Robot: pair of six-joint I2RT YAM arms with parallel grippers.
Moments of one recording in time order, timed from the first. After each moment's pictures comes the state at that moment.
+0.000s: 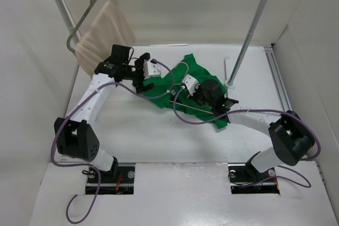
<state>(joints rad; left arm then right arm) -0.25 1.49 1.39 -0.73 0.70 1.07 0.66 1.49 0.82 0.21 0.02 -0.45</state>
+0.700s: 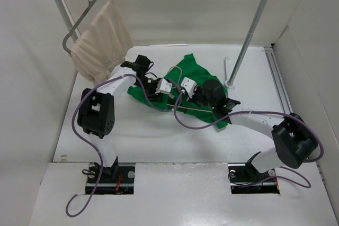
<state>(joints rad) -0.35 1.84 1.43 -0.92 0.77 1.41 0.66 1.45 0.80 0.22 -0.13 -0.50</state>
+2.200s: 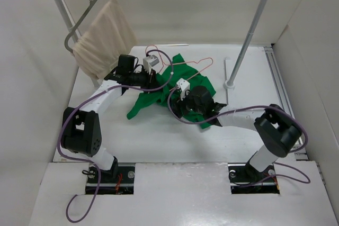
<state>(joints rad) -0.26 1.57 1.14 -0.32 0.83 0.12 0.76 1.59 0.81 0.35 -0.20 0.03</state>
